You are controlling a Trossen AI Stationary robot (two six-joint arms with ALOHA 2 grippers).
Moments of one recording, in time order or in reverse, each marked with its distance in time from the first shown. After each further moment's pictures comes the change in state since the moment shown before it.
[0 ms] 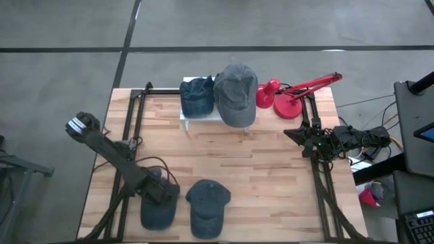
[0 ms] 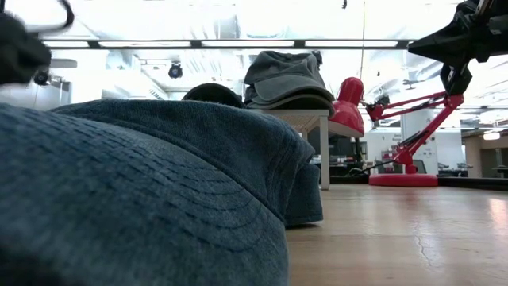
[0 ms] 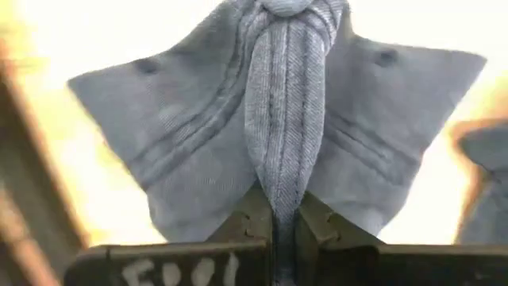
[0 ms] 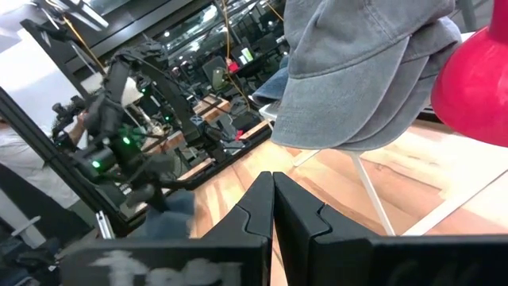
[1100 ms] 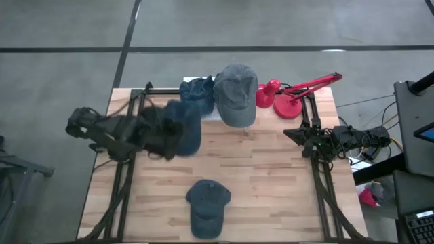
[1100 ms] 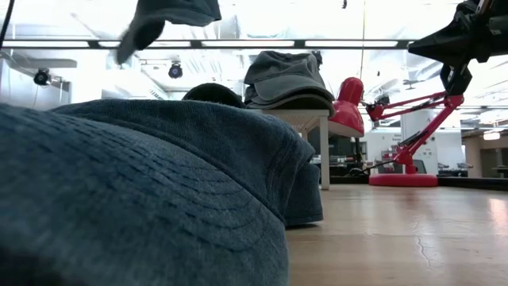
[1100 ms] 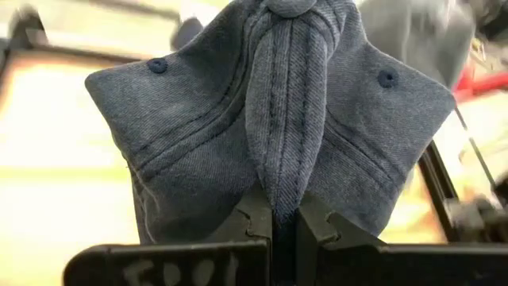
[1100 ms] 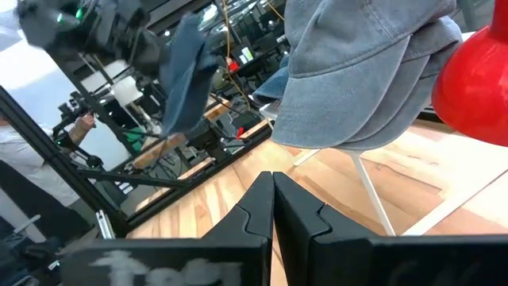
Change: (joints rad) left arm 0.420 -0.013 0.810 -0.662 -0.922 0.427; right arm 0.000 0.000 -0.001 -0.001 -0.002 -0.002
